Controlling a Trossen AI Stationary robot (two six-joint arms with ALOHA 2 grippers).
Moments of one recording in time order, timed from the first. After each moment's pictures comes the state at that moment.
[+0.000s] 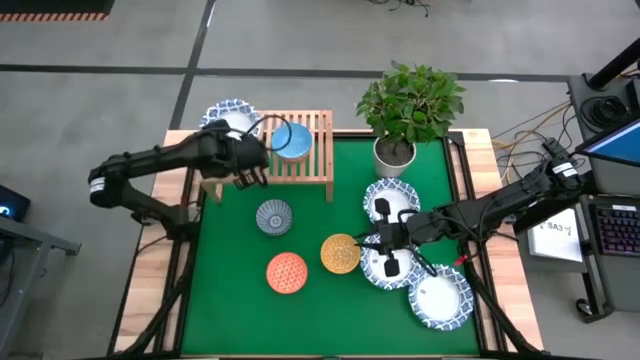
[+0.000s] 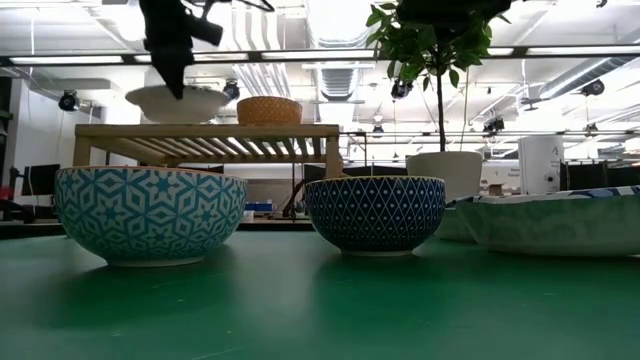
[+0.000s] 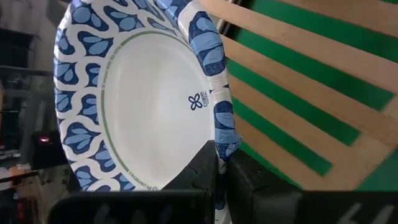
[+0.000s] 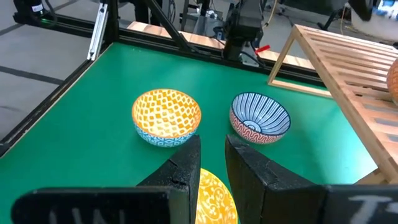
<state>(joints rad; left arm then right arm) 0.26 1.34 1.37 -1.40 -0.71 -0.15 0.33 1.21 0.78 0.09 0.24 -0.08</state>
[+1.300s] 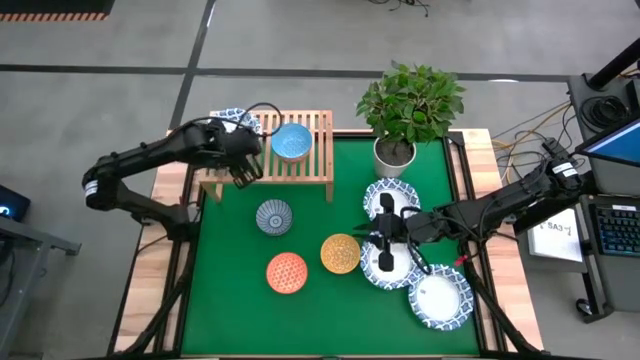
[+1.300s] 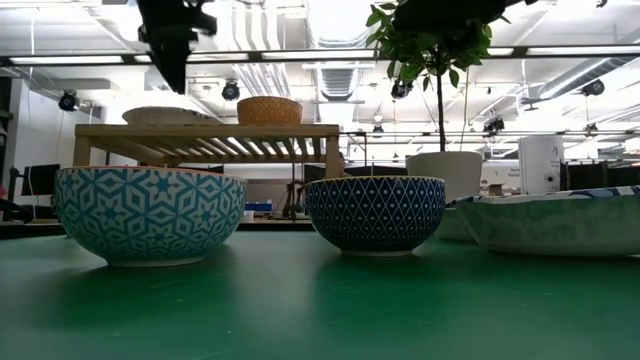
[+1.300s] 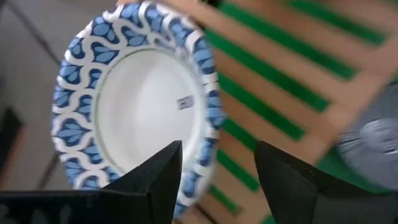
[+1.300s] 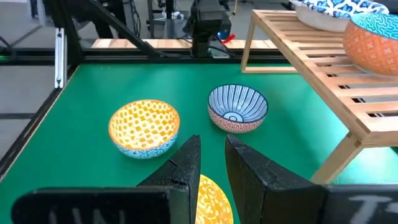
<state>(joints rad) 0.31 1.29 1.41 -1.39 -0.49 -0.21 0.33 1.22 0.78 0.09 0.37 0.12</state>
